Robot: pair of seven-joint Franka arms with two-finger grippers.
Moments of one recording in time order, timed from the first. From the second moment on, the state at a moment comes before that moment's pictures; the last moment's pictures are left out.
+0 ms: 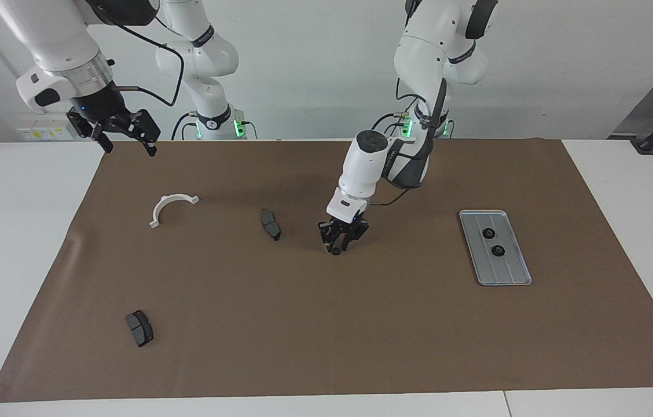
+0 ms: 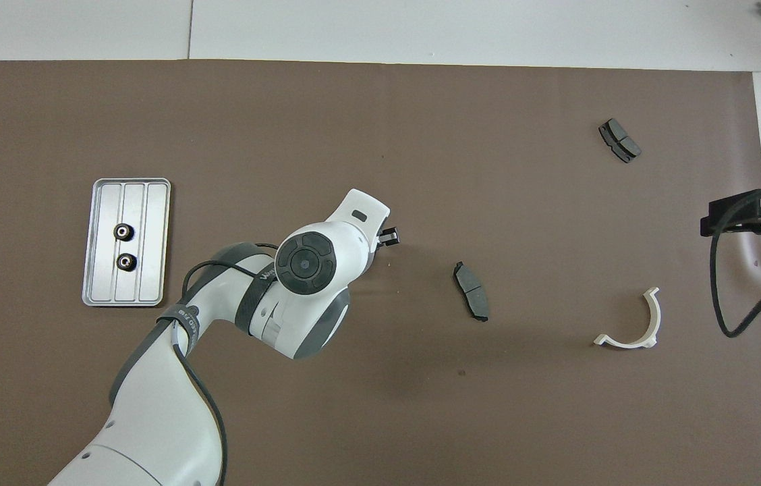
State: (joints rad) left arm -0.62 0.42 -0.04 -1.94 -0.07 2.68 -0.78; right arm 0.03 -0.05 -0.06 -1.61 0.01 1.55 0.12
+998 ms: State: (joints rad) left arm -0.62 0.43 -0.04 -1.94 -0.07 2.70 -0.78; right arm 0.03 -0.05 -0.06 -1.61 0.01 1.55 0.12
